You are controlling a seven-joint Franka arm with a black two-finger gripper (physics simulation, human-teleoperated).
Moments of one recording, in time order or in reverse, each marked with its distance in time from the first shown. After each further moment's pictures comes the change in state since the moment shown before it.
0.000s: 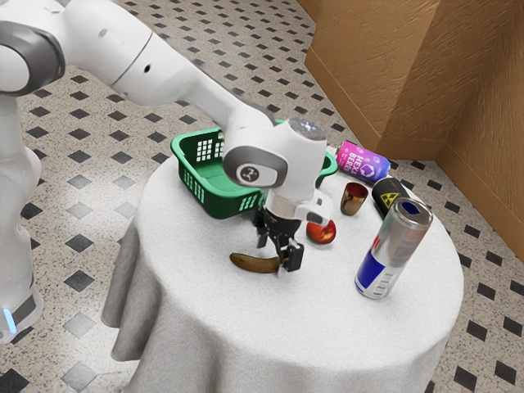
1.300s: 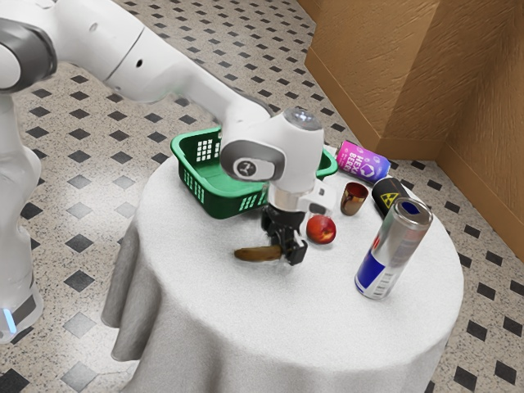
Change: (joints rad) arm -0.008 -0.044 0.002 -0.002 0.032 0.057 -0.022
